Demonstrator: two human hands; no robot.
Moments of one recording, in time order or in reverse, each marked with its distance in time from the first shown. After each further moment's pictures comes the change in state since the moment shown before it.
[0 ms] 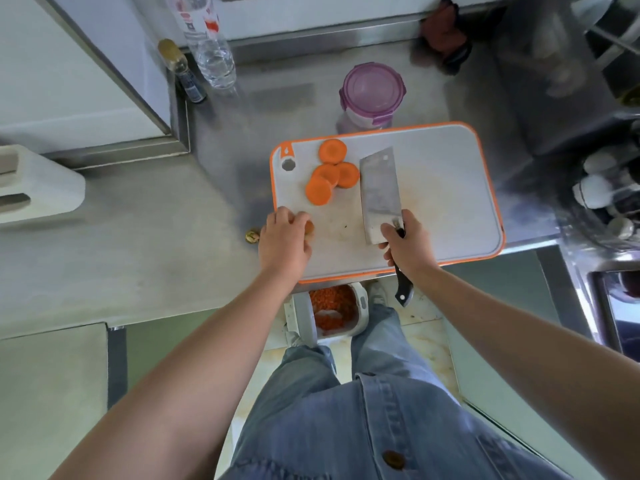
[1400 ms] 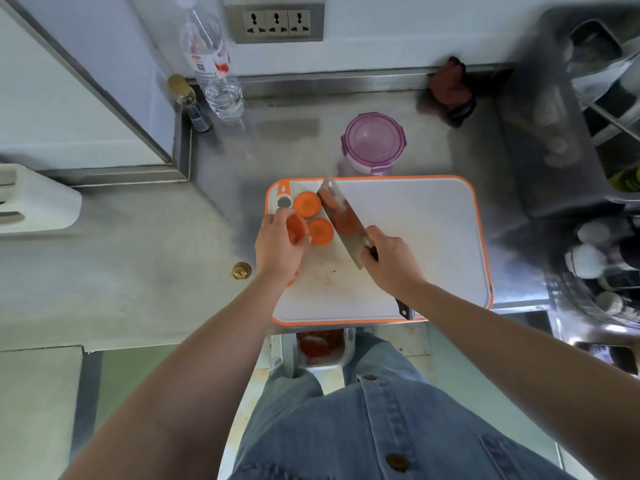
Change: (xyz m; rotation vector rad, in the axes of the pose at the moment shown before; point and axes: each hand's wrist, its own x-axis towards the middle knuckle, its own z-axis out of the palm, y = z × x) left_hand 0.061 0.023 -0.024 -0.440 0.119 -0.306; right_hand 0.048 -0.041 -0.015 -0.654 -0.166 -0.486
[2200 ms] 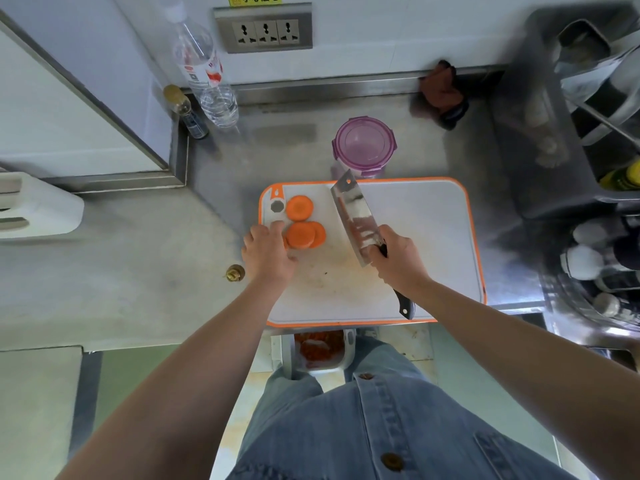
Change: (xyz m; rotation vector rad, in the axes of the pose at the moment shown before) left_hand -0.009 0.003 0.003 0.394 -0.073 -0.072; right_hand 0.000 0.023 -0.015 0.219 -0.032 0.165
